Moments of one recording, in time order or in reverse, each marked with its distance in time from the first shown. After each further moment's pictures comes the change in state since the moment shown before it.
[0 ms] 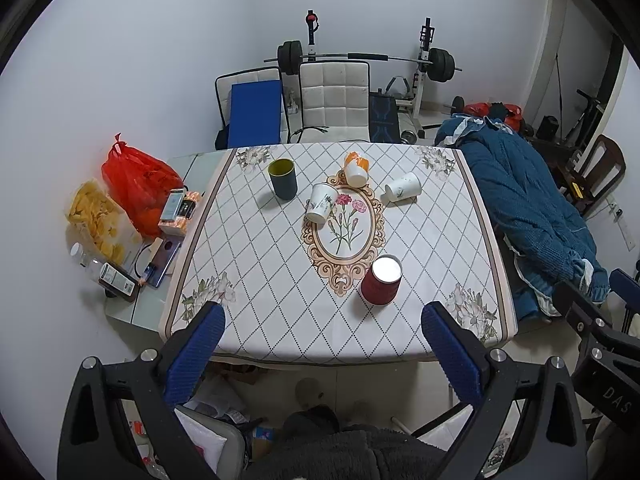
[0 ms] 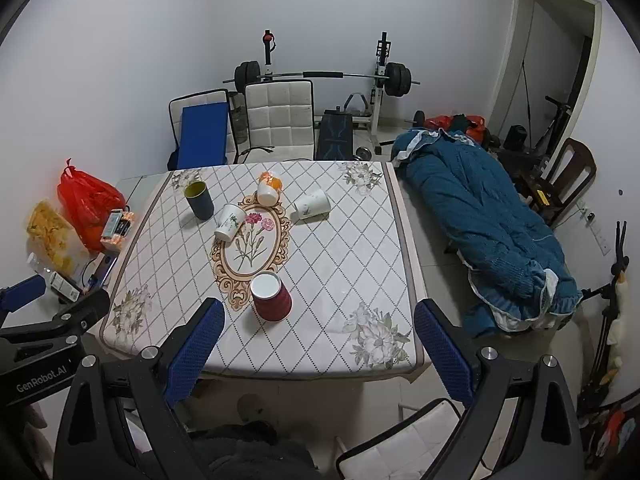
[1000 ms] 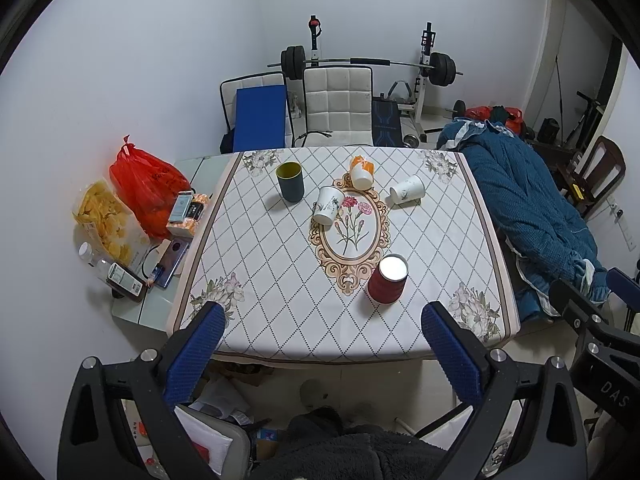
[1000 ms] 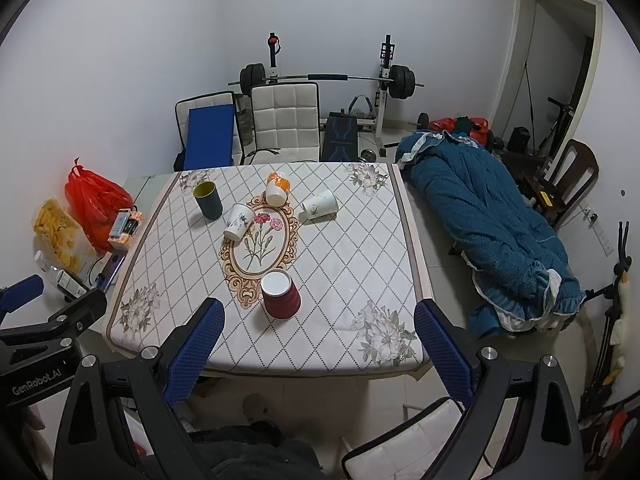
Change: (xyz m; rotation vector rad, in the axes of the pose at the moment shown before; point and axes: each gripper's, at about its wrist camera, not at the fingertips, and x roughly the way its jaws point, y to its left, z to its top) left arm -0.004 0.011 -0.002 -0.010 -0.013 0.012; right arm -0.012 0.007 -0.011 -0.001 -0.010 0.020
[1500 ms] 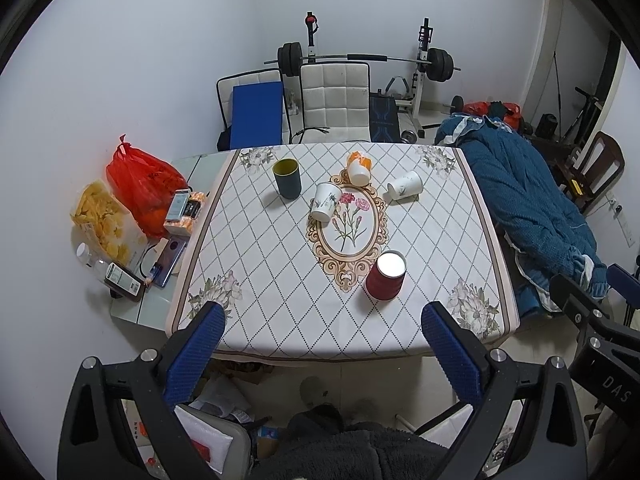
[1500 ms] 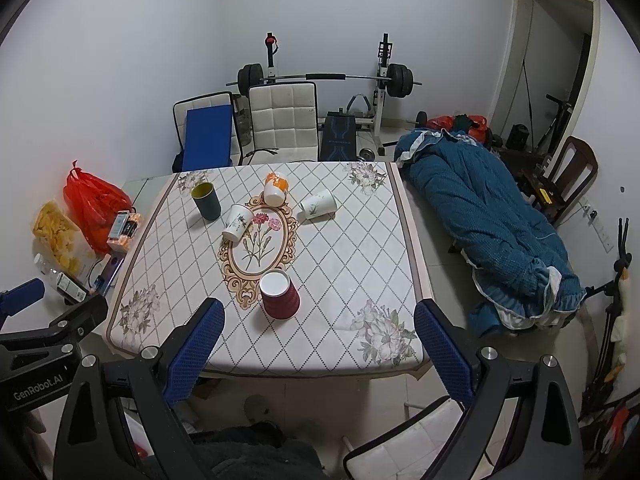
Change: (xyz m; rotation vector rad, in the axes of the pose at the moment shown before) left arm -0.001 0.002 -0.001 0.019 0.013 -0.009; right arm -0.001 -0.002 0.004 0.010 0.004 -0.002
